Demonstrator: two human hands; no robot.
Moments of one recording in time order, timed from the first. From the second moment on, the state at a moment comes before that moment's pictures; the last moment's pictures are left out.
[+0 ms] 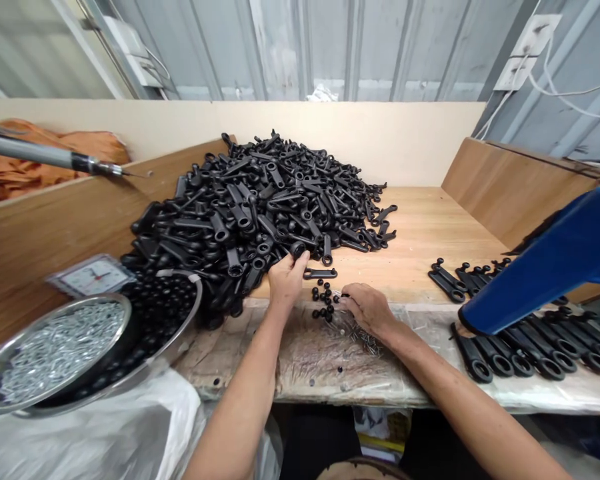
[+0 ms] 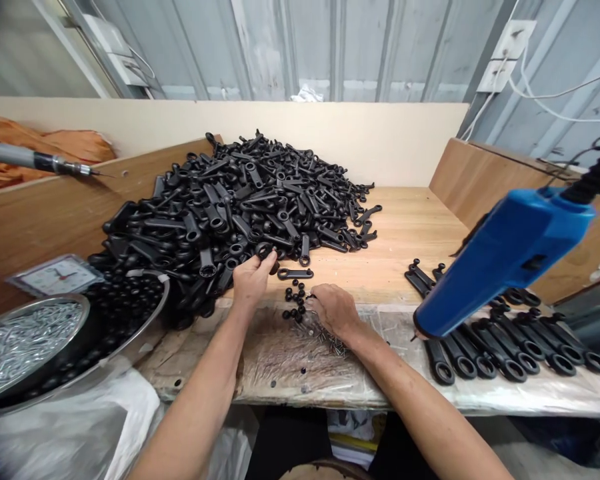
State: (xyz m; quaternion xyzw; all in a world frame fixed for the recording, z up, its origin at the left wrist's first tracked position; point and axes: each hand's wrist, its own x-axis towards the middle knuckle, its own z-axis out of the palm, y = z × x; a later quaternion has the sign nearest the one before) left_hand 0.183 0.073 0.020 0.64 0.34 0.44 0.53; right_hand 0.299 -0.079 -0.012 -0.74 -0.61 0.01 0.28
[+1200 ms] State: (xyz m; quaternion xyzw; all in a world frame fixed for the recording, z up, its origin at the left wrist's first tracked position) left_hand 0.204 0.001 0.003 0.66 0.20 0.25 0.68; right_hand 0.288 -0.104 0.007 -0.60 -0.40 0.13 0.69
